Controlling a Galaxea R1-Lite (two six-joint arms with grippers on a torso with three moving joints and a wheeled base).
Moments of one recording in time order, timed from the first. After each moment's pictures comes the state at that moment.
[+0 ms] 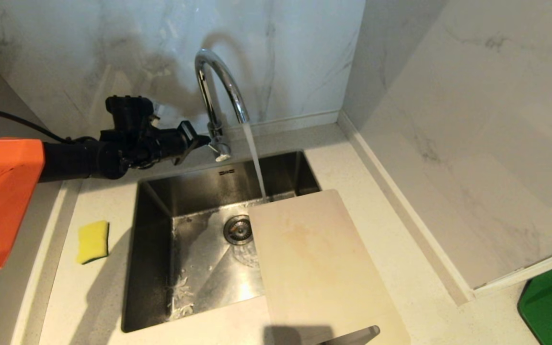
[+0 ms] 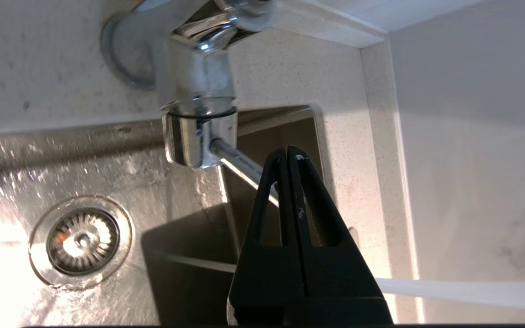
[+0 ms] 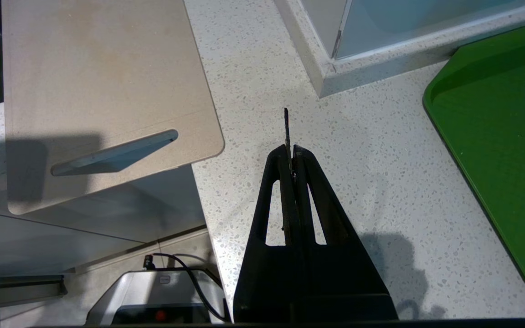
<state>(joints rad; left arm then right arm) -0.21 2.33 -1.97 -0.23 -0.38 -0.71 -0.01 0.00 -0.08 0.20 -0.01 0.04</state>
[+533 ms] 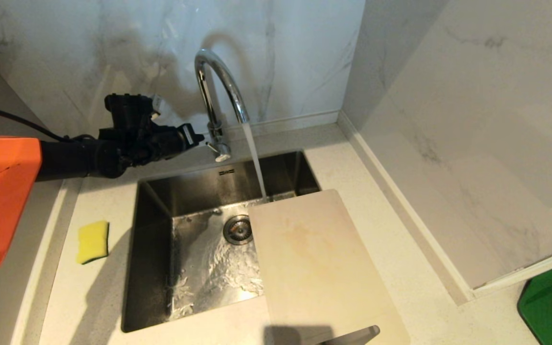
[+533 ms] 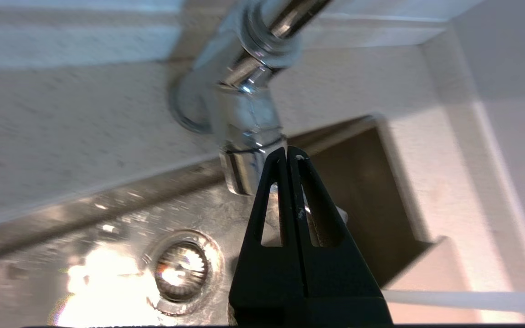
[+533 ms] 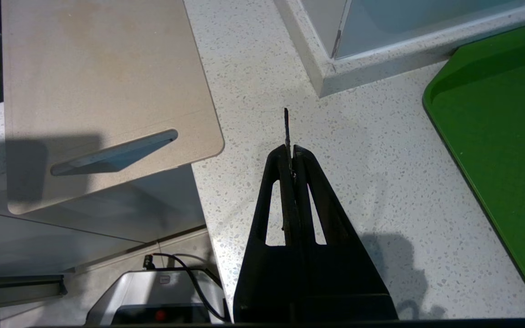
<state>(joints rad) -0.21 2.32 -1.96 -0.22 -0.24 -0.43 -0.01 0.00 -0.08 0.20 -0.01 0.04</state>
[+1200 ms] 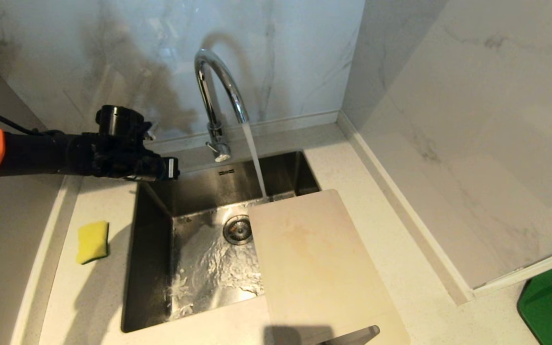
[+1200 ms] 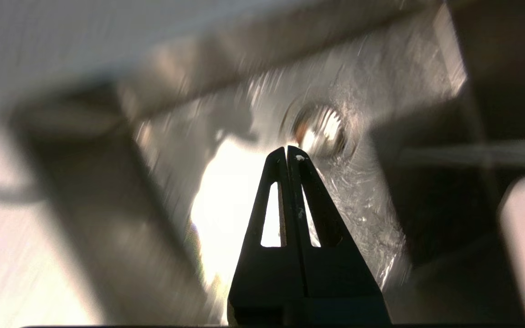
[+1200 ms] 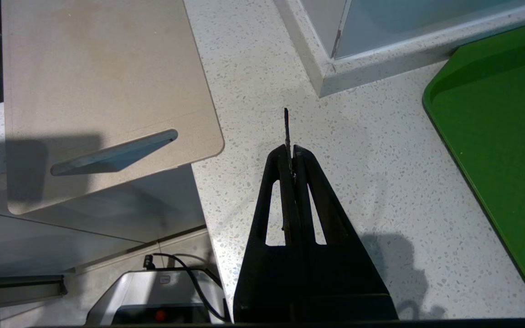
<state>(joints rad) -0.16 2.20 -1.80 0.14 -0.08 -0.08 -0.01 0.00 -0.08 0.20 -0.01 0.04</state>
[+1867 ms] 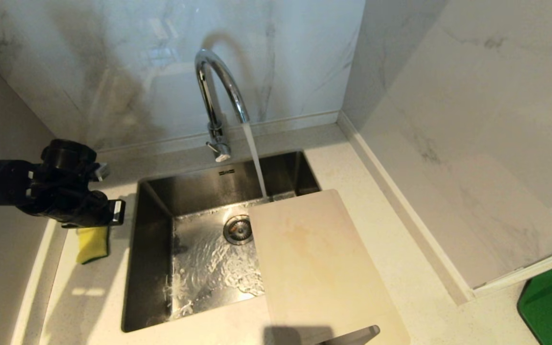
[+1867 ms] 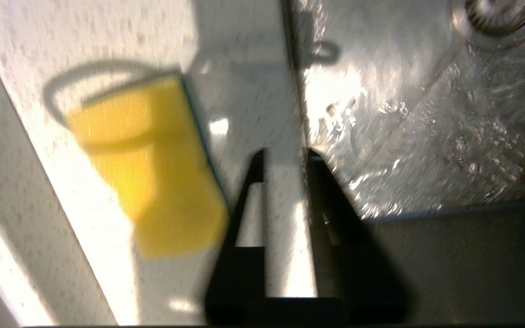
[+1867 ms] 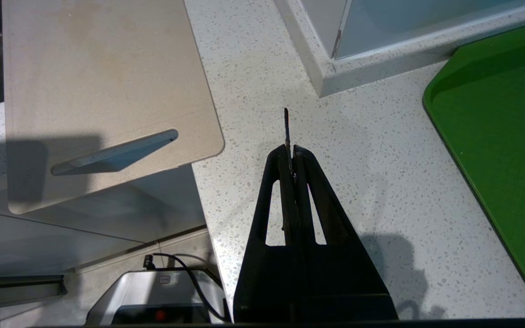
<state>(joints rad) -0.02 1.98 -1.32 0.18 0.07 -0.09 -0.01 0.00 -0.08 0.20 -0.01 0.03</state>
